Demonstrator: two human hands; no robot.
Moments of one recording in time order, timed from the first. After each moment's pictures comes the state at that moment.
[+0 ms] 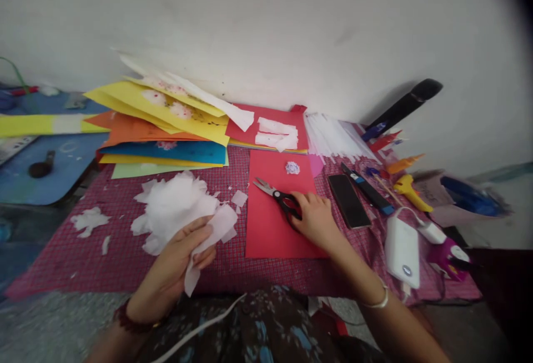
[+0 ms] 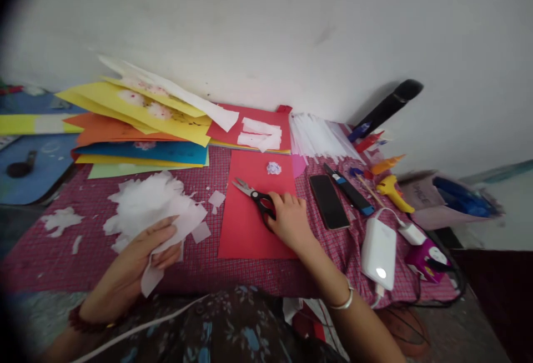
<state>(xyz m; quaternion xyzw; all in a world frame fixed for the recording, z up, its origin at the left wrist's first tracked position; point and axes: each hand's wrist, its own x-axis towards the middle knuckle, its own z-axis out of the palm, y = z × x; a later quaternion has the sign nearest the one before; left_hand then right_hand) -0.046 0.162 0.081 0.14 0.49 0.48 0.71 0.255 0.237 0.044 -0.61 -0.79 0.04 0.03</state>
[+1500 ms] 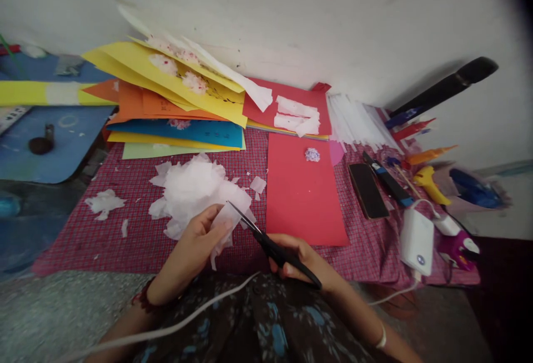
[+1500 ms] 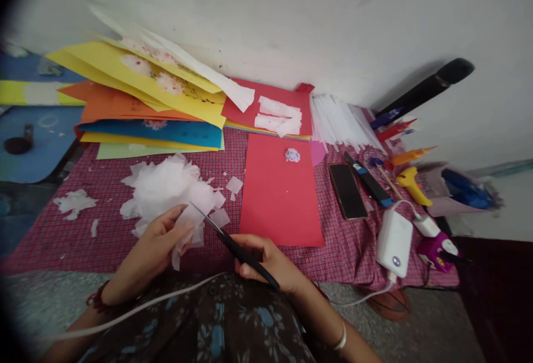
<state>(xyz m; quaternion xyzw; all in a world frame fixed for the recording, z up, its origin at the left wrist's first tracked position) -0.073 0.159 0.068 0.31 0.55 0.41 0.65 0.178 0.149 0.053 -0.35 -0.45 0.79 0.20</state>
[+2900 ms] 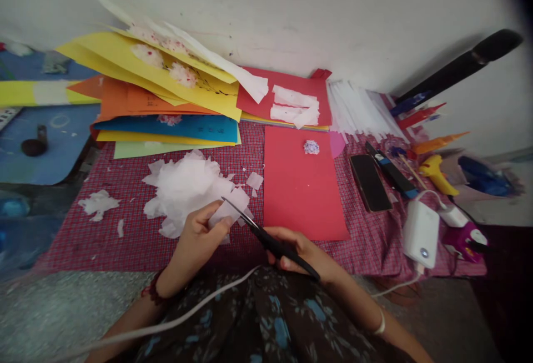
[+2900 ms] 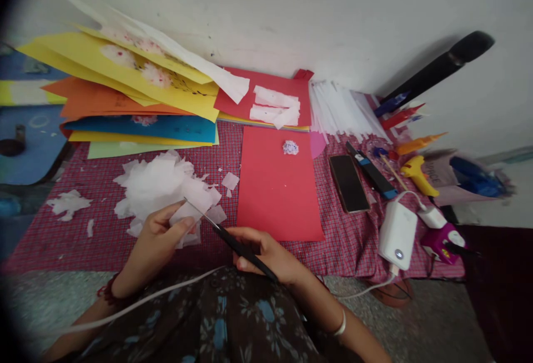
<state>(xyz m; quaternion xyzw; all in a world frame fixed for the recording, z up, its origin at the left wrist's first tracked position) -0.062 0.170 0.080 0.44 0.59 0.39 0.55 0.184 0.158 0.052 -0.33 -0.43 0.82 0.20</state>
